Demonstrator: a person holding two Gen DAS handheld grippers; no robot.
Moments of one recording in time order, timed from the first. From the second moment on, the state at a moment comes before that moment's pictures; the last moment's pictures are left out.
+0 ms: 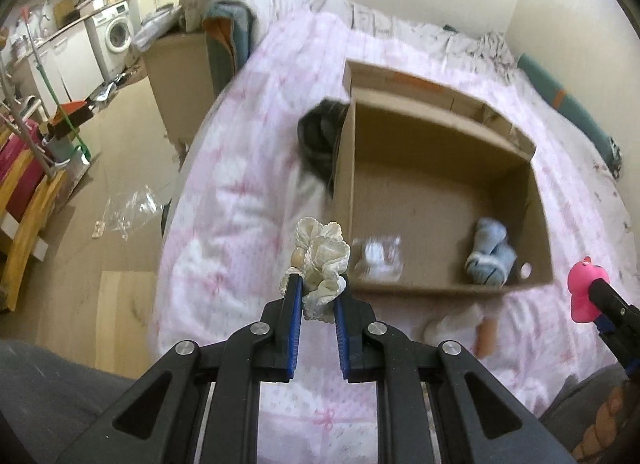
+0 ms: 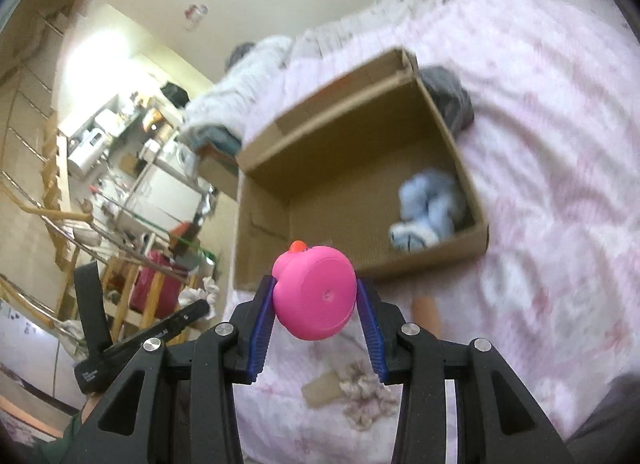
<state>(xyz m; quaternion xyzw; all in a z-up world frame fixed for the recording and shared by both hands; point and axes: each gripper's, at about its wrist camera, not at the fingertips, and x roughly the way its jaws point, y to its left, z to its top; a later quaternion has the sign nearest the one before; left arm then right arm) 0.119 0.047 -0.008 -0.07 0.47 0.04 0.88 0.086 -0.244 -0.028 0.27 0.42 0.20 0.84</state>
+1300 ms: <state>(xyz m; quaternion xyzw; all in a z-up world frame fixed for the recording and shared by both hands) 0.210 -0.027 -0.065 0.01 0.50 -0.05 0.87 0.176 -0.229 -0.081 0.18 0.49 0.15 0.84</state>
